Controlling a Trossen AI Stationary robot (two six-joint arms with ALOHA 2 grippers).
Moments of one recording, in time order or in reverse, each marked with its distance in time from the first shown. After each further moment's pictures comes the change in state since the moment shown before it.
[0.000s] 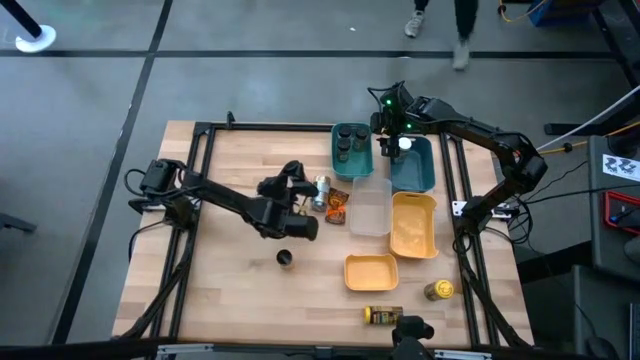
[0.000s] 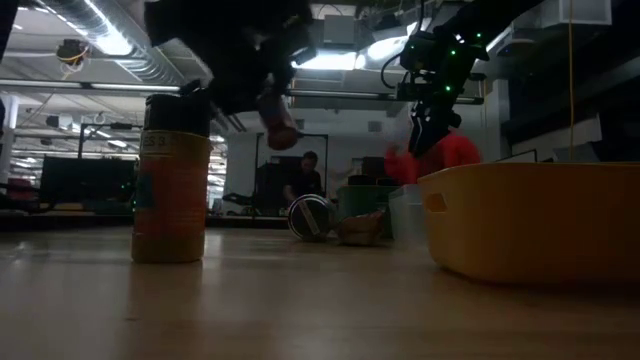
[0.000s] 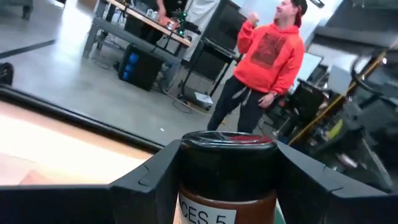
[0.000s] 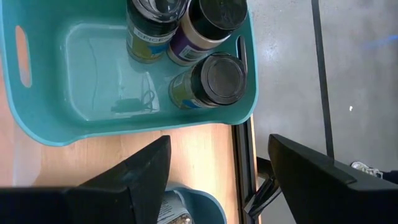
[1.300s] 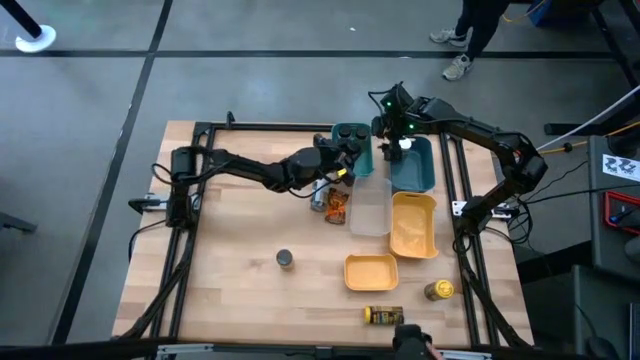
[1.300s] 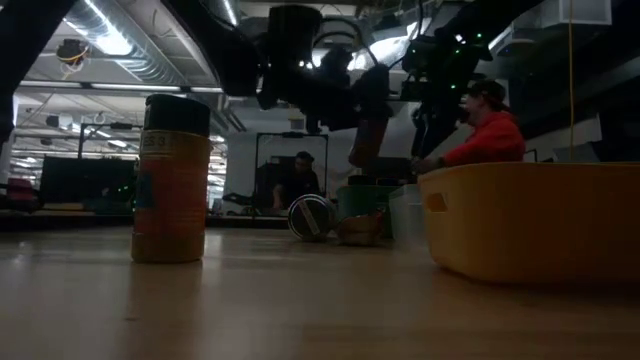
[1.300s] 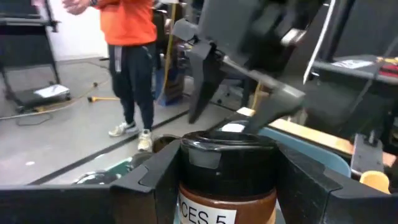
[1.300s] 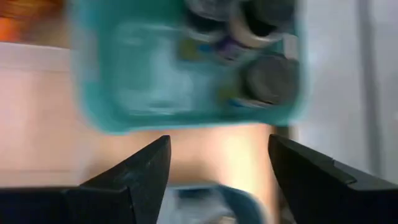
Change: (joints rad) left arm 0.389 0.178 0.000 1.273 1.130 1.590; right arm -0.001 -0.004 0.000 -0.084 -0.124 0.001
